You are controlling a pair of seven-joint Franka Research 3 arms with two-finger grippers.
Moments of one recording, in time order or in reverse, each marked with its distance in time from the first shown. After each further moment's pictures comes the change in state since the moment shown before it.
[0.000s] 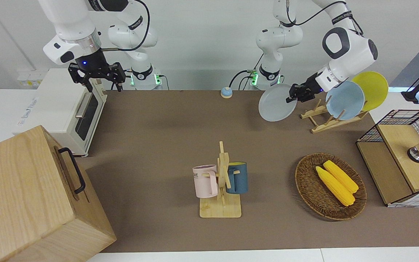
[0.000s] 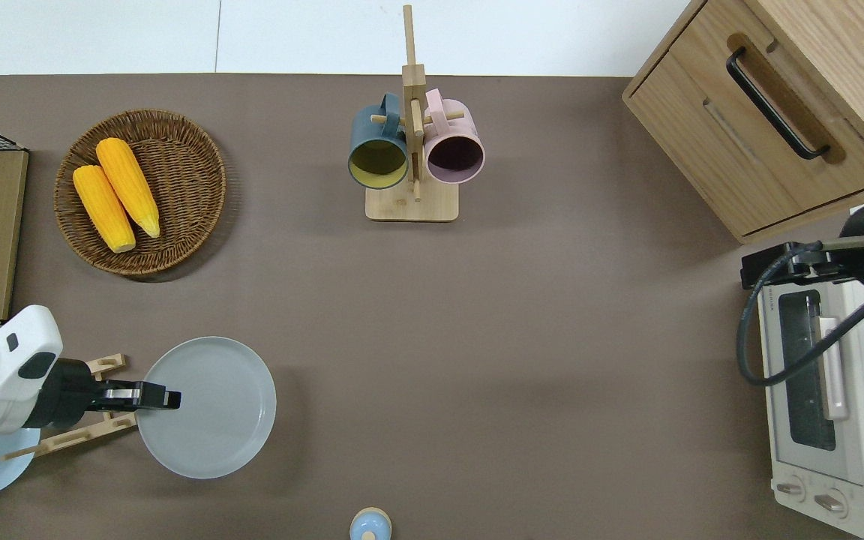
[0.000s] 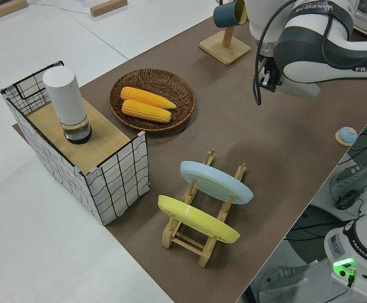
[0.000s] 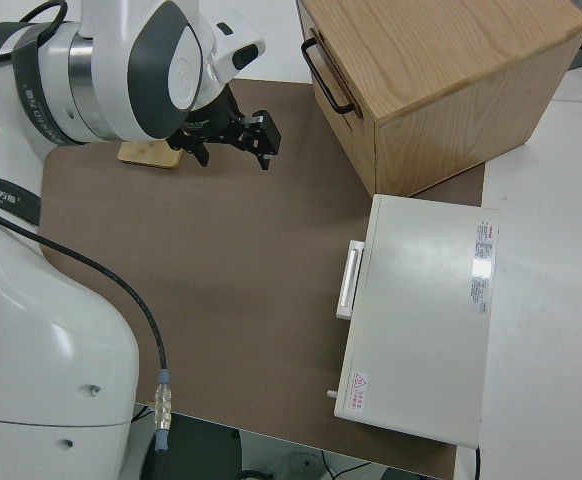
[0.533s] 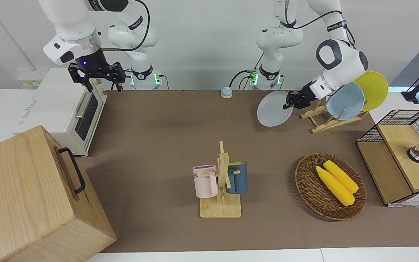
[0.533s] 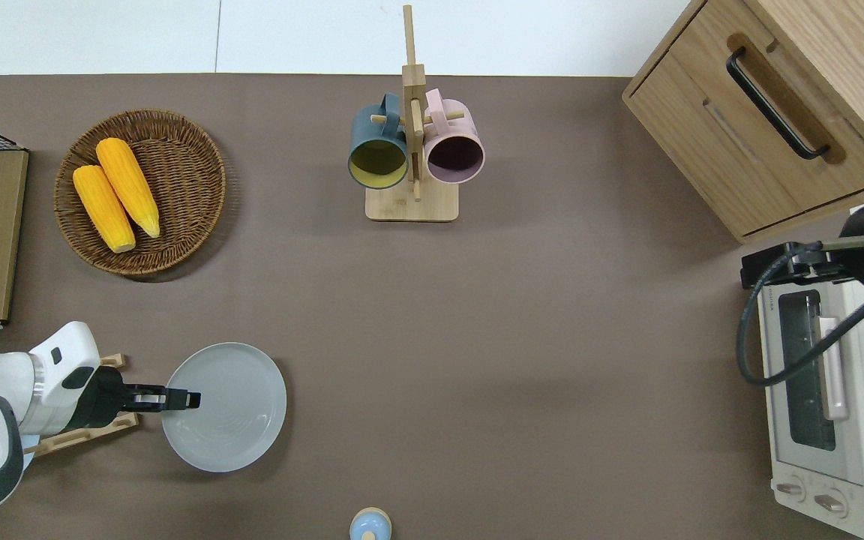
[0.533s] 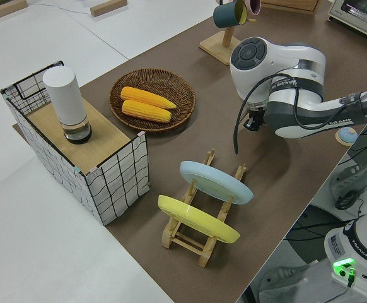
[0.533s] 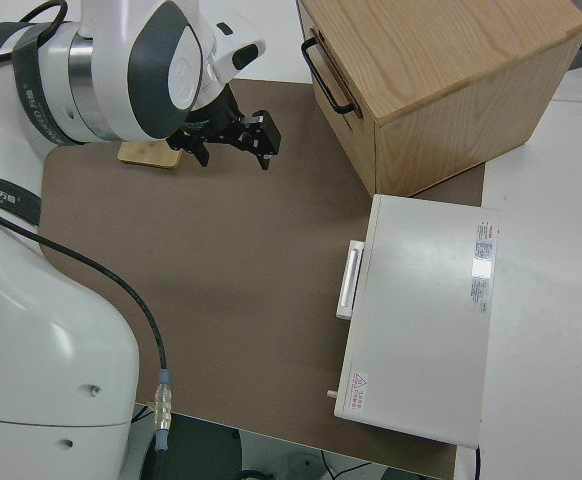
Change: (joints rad) left arm -0.002 0.053 -0.003 -0.129 -0.050 0.180 0.163; right arm 0.000 0.000 0.000 0.000 0.000 0.000 0.000
